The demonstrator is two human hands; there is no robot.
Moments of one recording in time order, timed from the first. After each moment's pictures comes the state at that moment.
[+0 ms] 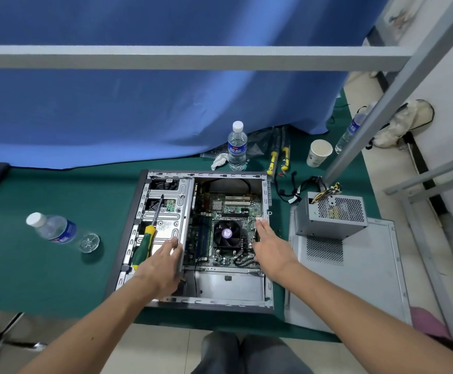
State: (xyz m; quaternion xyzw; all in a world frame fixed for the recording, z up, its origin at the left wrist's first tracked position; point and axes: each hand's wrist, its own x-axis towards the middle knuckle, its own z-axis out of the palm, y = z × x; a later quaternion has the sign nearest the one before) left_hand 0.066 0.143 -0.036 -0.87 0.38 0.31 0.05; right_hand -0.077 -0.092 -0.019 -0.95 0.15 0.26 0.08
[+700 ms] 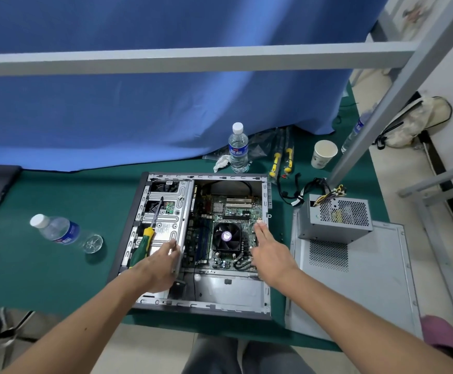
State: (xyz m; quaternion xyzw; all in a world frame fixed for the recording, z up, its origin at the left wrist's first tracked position) left_hand 0.074 0.126 -0.028 -0.85 0.35 0.40 0.08; right_hand -0.083 -0.105 -0.021 -0.96 0.12 0.25 0.08
